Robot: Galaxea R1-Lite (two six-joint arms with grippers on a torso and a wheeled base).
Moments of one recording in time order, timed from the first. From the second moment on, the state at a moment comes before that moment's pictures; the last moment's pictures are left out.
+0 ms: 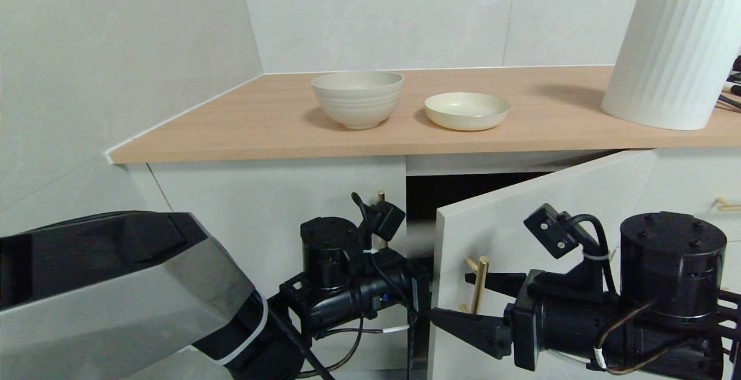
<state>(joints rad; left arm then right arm) -0.72 2.16 -0.75 -1.26 -0.39 -0.37 0.75 1.61 -0.48 -0.87 0.29 0.32</state>
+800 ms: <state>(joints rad) -0.75 2.17 -0.79 -1.27 -0.39 -0.36 0.59 1.38 -0.35 -0.61 0.28 0.20</state>
